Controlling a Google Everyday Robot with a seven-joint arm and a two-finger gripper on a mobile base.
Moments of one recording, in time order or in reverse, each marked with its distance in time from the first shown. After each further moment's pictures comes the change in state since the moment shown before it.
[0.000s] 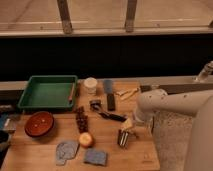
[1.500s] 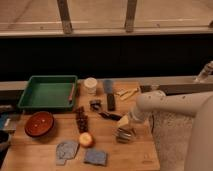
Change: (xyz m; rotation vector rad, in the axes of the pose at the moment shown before) arm -0.034 0.011 0.017 -0.056 -0.110 -0.030
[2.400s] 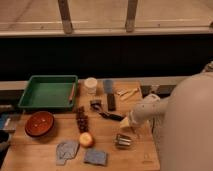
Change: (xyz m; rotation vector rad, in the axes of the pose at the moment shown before) arm -0.002 -0.025 0.020 0.144 -0.060 0.007
